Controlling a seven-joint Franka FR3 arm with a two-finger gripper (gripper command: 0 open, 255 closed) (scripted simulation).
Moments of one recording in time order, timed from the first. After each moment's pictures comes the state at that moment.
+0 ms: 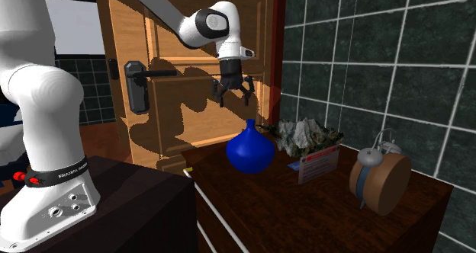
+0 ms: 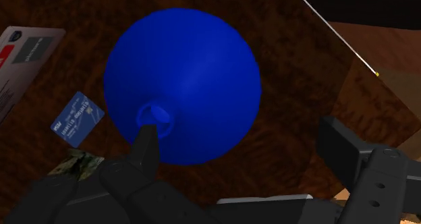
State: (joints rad) arm -0.19 -0.05 -0.47 -2.23 -0.21 2.18 -0.67
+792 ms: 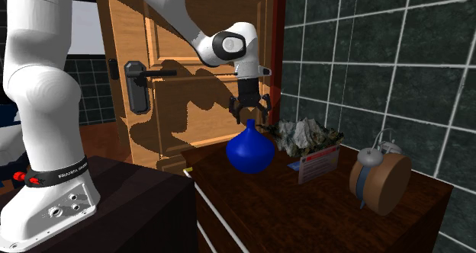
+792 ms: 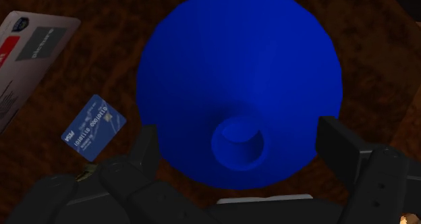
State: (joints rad) arm -0.25 0.20 -0.50 -2.12 -0.07 2.32 -0.83
